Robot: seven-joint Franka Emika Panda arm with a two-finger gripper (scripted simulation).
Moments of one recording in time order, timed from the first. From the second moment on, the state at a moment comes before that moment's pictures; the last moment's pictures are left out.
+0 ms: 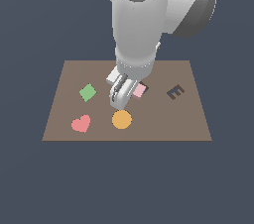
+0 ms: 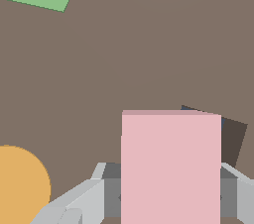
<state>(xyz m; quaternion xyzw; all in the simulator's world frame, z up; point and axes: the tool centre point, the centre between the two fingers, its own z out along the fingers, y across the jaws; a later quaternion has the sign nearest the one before) -0.011 0.019 0.039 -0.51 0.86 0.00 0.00</state>
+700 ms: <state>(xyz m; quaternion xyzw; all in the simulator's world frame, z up) -0.034 0.033 0.040 -0.39 0.92 0.00 0.00</state>
